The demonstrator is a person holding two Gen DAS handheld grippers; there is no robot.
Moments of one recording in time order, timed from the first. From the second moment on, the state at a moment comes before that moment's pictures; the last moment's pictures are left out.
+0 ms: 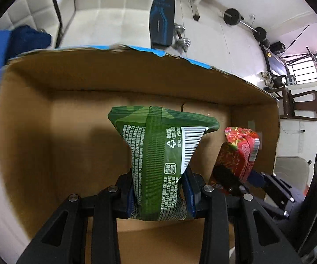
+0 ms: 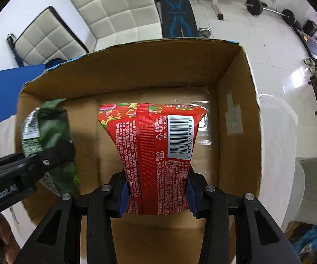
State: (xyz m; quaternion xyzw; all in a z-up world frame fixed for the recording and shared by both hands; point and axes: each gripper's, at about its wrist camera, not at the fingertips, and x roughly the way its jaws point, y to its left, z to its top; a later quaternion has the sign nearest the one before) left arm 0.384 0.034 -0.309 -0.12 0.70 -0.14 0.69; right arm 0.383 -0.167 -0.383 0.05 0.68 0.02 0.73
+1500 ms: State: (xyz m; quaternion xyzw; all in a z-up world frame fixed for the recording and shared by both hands) left arm 0.249 0.075 -0.193 -0.01 0.57 -0.05 0.82; right arm 0.264 -0.158 -0.318 0.03 0.61 -0.04 0.79
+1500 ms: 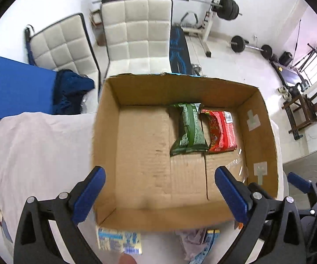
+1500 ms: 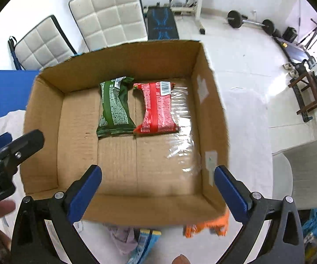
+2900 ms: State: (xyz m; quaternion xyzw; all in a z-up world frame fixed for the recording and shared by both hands) left arm 0.144 0.200 -0.361 -0.36 0.69 0.16 0.62; right arm 0.132 -0.248 -0.389 0.18 0.66 -0.11 0.72
